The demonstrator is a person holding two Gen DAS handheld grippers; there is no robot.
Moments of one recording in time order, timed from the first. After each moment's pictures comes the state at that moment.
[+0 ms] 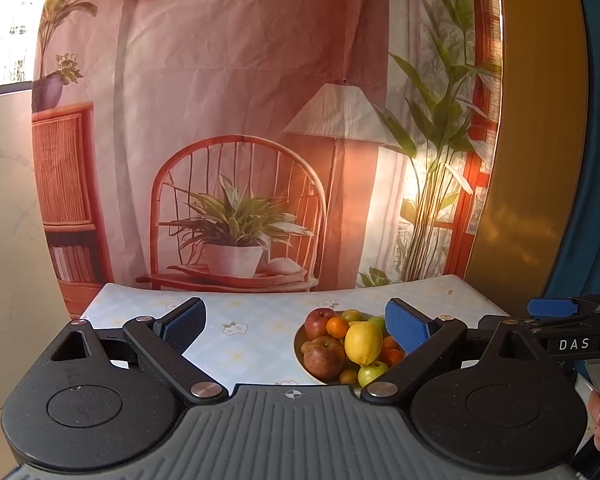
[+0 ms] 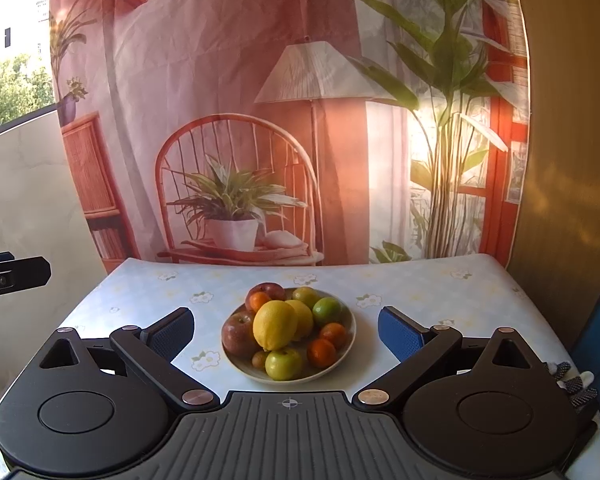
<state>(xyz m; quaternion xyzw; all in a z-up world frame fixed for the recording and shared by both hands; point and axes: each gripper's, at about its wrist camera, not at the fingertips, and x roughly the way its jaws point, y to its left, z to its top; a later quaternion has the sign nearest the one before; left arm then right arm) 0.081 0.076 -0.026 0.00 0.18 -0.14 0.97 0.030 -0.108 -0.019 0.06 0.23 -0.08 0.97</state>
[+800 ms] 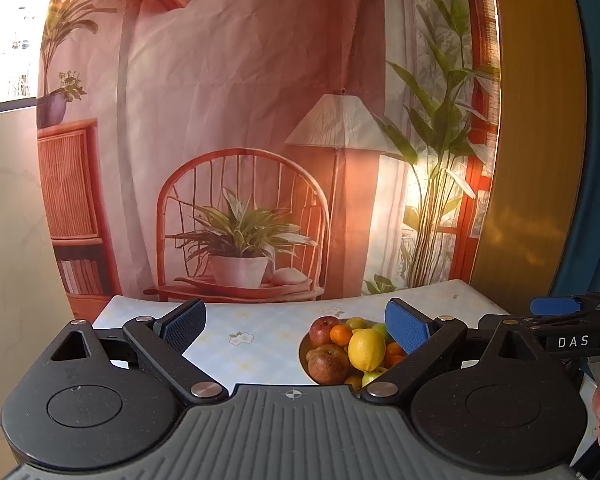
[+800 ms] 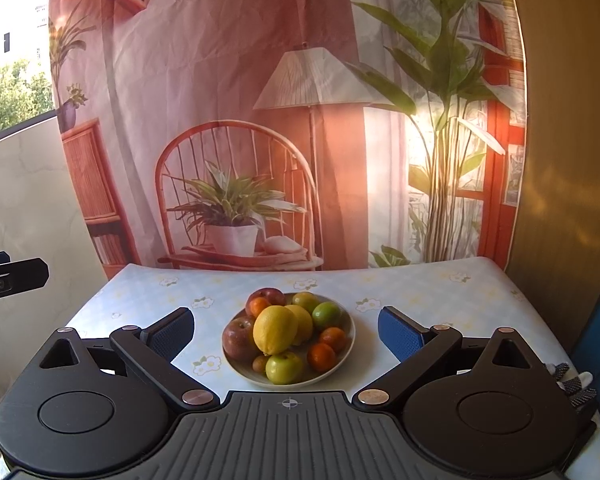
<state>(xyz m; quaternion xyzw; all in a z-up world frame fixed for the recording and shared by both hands) 0.073 0.073 -0.022 0.01 0.16 -0.13 0.98 0.026 -0.110 -0.015 0.06 0.22 -0.08 0.97</state>
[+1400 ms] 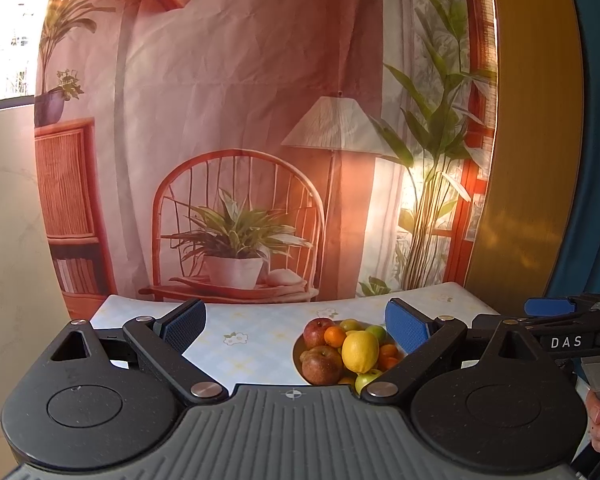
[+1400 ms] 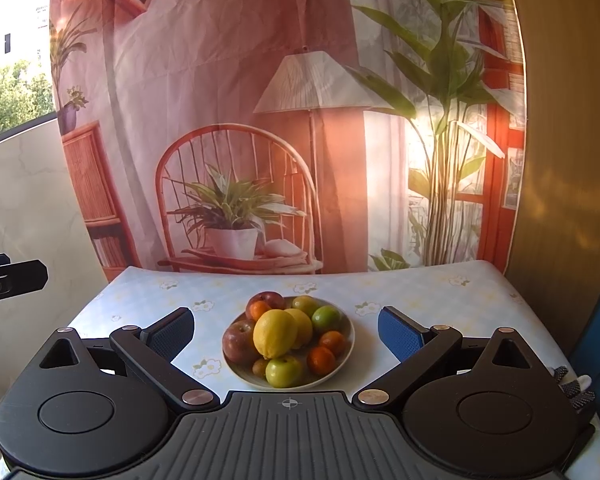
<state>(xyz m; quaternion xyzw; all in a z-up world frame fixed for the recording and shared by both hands) 0.073 0.076 -0.019 0.01 0.16 -0.14 0.98 0.025 -0.110 -0.011 0.06 0.22 -0.08 0.97</state>
